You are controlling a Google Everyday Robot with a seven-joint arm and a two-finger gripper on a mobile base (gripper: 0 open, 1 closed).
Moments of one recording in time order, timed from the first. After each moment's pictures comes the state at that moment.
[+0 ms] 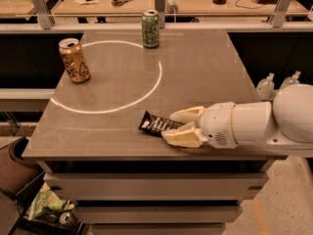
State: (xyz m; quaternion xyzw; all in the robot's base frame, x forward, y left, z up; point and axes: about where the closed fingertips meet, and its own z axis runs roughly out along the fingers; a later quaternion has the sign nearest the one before) arm 0.464 -0.059 0.818 -0.44 0.75 0.27 0.42
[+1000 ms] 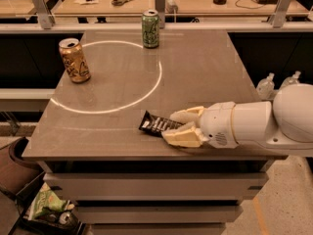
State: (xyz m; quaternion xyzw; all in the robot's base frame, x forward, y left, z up) arm 0.464 -0.059 0.819 -0.44 0.75 0.27 0.42
